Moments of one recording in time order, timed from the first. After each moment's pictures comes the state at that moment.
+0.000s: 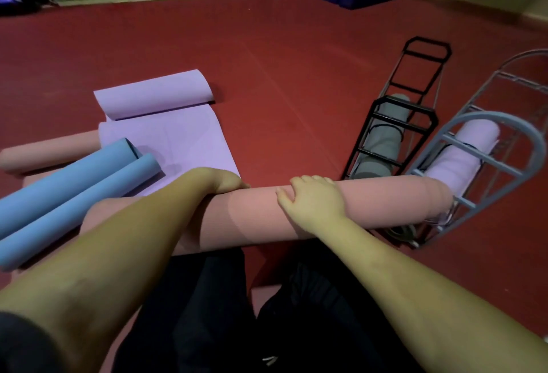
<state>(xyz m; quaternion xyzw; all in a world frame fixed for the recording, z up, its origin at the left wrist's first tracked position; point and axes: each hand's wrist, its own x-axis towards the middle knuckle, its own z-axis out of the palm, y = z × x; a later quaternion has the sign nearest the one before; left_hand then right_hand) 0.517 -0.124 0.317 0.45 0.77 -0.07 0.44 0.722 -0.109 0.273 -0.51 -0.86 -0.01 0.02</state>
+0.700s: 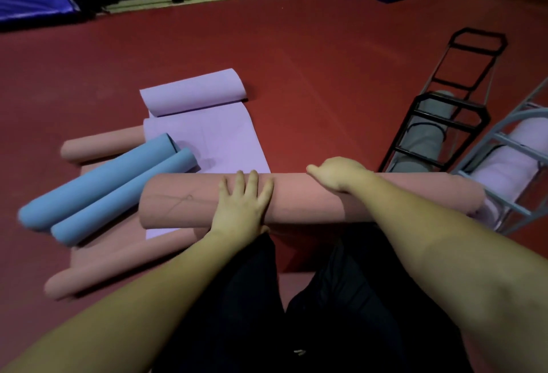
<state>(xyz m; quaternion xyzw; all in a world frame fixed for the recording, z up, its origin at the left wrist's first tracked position) 0.515 -0.217 0.250 0.68 0.73 -0.10 -0.07 0.689 -0.052 0.295 -0.51 -0.84 0.17 -0.14</state>
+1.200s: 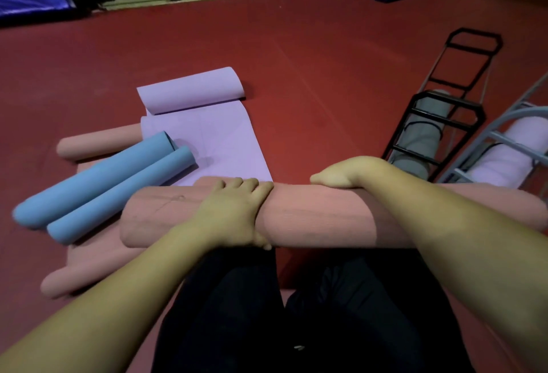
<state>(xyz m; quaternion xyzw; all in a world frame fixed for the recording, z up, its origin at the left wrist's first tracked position) 0.508 -0.237 0.303 0.73 0.68 -0.07 0.03 0.695 -0.063 0.322 -0.47 -0.79 0.29 -0.28</state>
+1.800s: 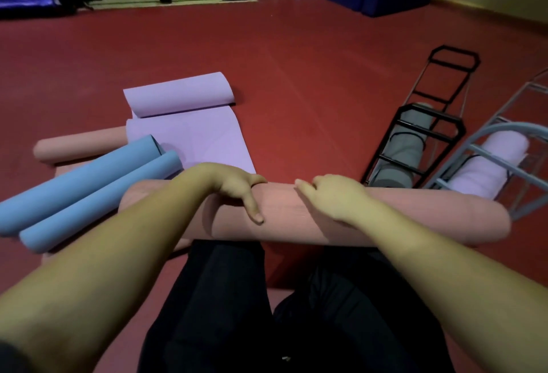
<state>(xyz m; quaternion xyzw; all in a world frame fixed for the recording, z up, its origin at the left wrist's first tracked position) 0.472 -0.139 0.310 0.62 0.63 -0.08 0.46 0.709 -0.100 0.305 -0.48 -0.87 0.10 -0.07</state>
